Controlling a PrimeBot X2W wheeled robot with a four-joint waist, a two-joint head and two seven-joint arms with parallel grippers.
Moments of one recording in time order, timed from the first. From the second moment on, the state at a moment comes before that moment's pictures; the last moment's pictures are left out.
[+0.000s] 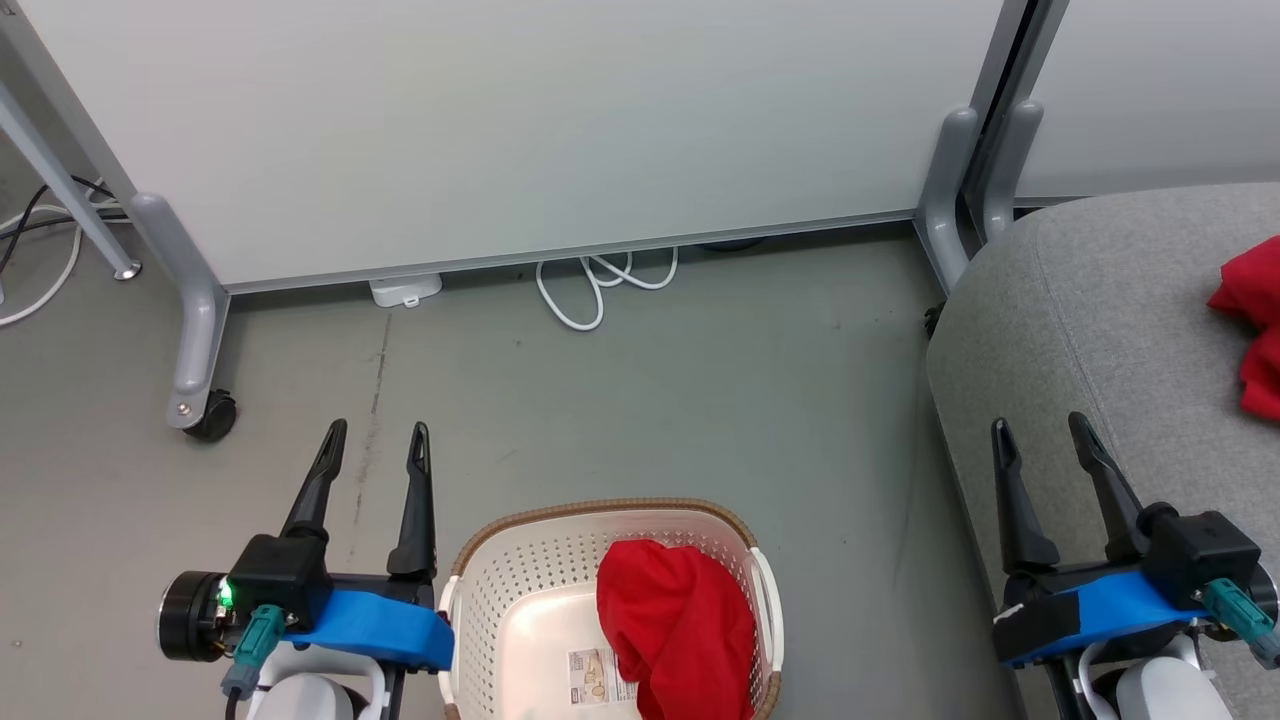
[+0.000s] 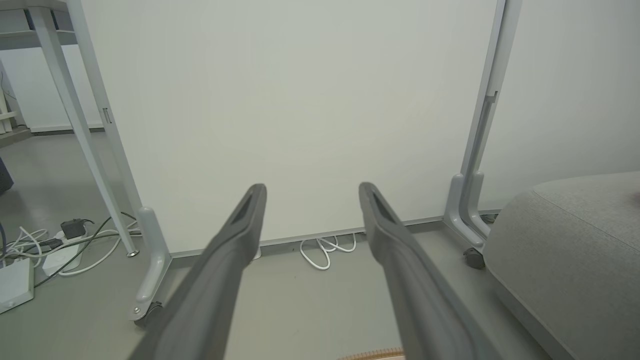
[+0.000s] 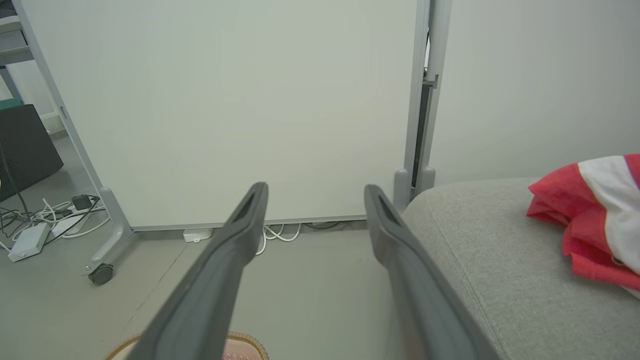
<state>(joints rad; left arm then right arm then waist) -0.13 0.06 -0.08 0.26 -0.10 -0.10 -0.26 -0.14 -0.06 -0.06 0.24 0.11 0.13 -0.26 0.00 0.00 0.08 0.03</state>
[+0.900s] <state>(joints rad) -0.24 0.06 -0.19 0.37 -0.08 -0.13 -0.26 -0.18 -0.06 -0.05 0.25 0.11 0.13 -0.26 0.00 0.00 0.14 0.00</state>
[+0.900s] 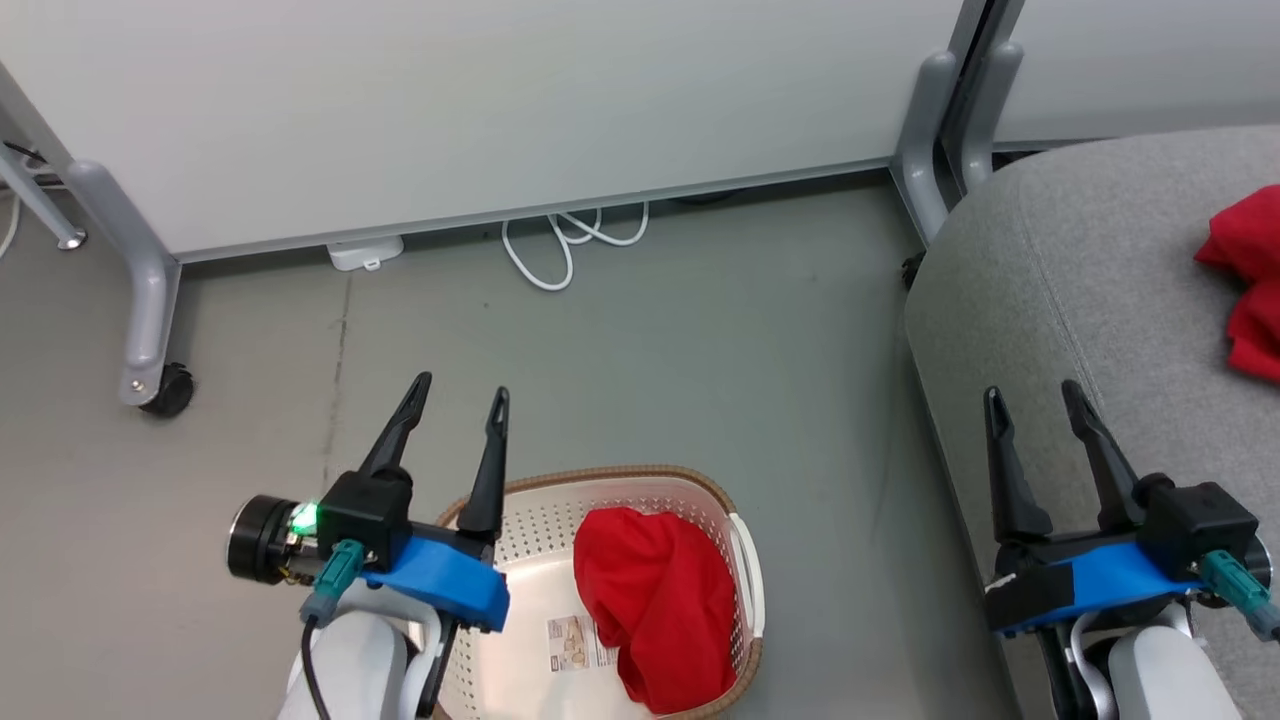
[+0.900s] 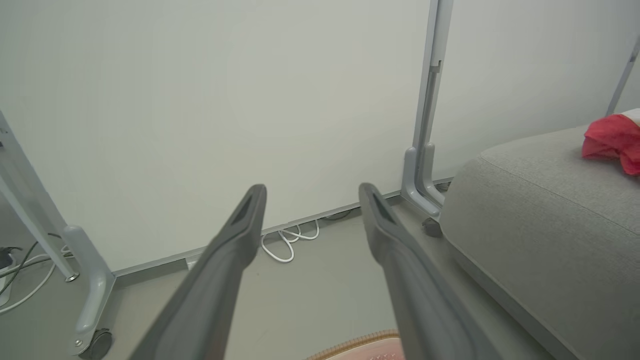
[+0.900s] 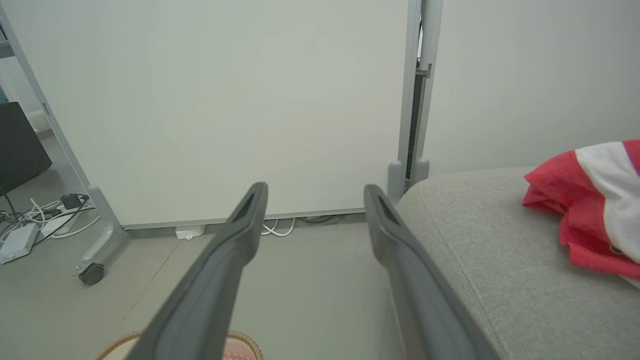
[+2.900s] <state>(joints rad) -1.04 0.19 -1.04 1.26 -0.50 -0.13 -0.16 -0.50 -0.05 -0.02 0.08 0.14 0.13 -0.26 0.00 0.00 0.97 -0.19</state>
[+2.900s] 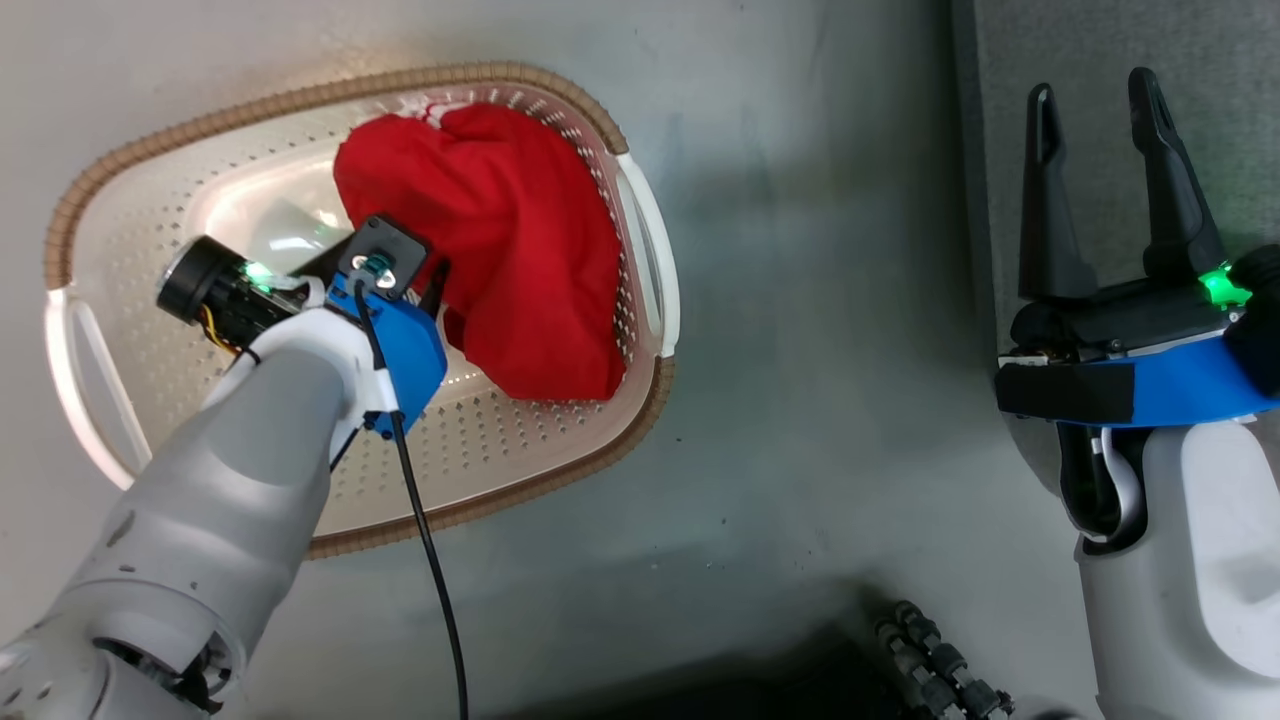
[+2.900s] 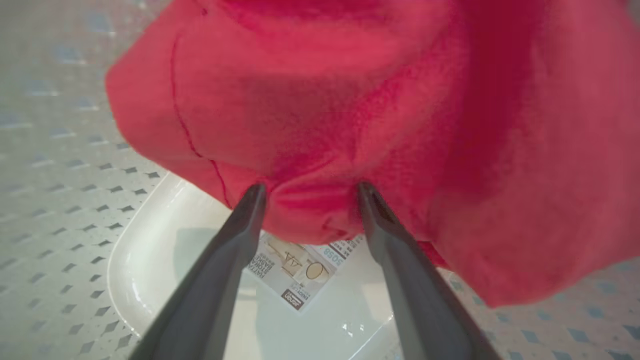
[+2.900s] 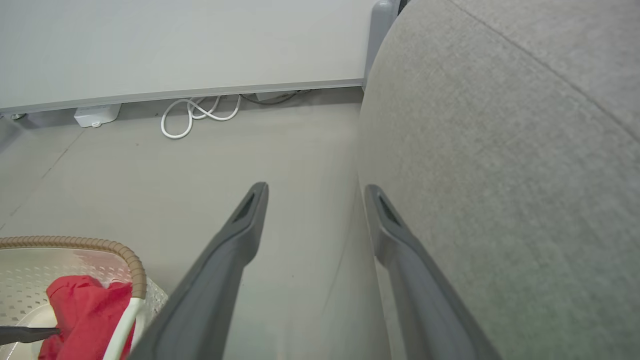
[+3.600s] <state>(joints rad) -1.11 0.20 -1.10 1.29 -0.47 -0.08 -0.06 -0.49 -0.05 -0.03 -0.03 0.12 0.13 -0.26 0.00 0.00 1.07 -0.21</state>
